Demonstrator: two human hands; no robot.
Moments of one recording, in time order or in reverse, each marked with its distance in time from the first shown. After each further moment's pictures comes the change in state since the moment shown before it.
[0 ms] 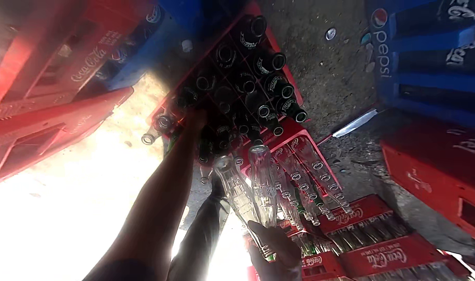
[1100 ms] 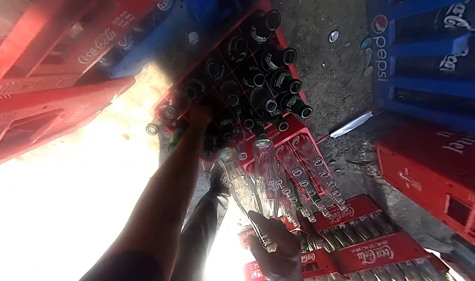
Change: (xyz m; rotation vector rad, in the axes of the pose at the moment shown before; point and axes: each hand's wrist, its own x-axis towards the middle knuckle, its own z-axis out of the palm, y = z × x) left_hand 0.009 -0.001 0.006 0.100 0.052 -0.022; right_hand 0.003 -0.008 0.007 -0.043 -0.015 -0.005
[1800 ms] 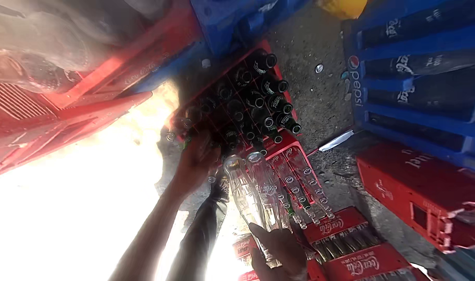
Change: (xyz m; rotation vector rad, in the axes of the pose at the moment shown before) left_hand -0.211 -0.034 -0.104 -0.471 -0.192 0.520; right_hand -0.006 -0.055 -0.026 -0.180 -0.035 -0.191
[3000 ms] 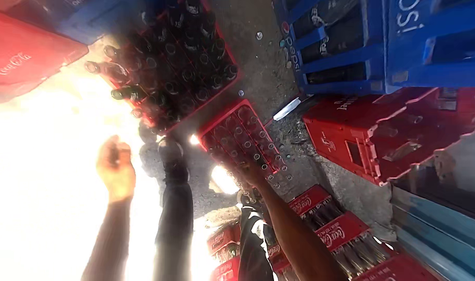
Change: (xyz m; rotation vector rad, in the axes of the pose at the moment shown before) left_hand -0.136 -0.178 0.050 0.140 0.586 0.146; right_hand -0.036 0.309 -0.018 -0.239 -0.439 0.569
